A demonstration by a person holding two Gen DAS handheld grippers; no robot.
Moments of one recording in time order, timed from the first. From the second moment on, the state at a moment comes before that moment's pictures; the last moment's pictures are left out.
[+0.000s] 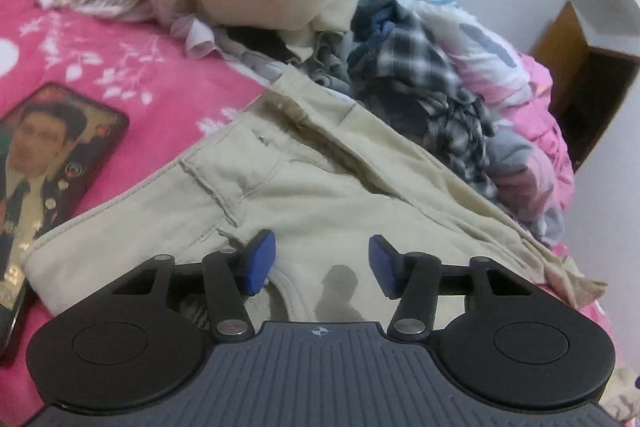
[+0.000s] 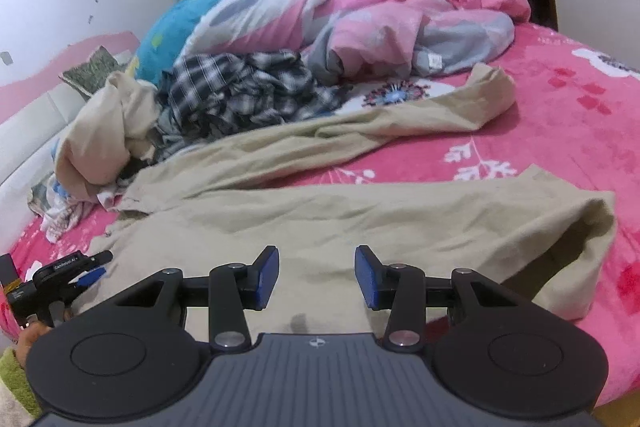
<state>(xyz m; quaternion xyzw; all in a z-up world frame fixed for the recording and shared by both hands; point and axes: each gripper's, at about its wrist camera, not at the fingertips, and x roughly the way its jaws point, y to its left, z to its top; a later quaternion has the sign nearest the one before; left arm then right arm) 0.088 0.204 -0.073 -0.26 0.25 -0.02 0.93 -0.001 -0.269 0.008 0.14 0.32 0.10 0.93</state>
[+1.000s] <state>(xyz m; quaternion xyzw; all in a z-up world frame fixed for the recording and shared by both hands) 0.102 0.236 -0.083 -0.30 0.20 -0.04 0.93 0.082 -0.073 0.008 0.02 0.32 0.24 0.92</state>
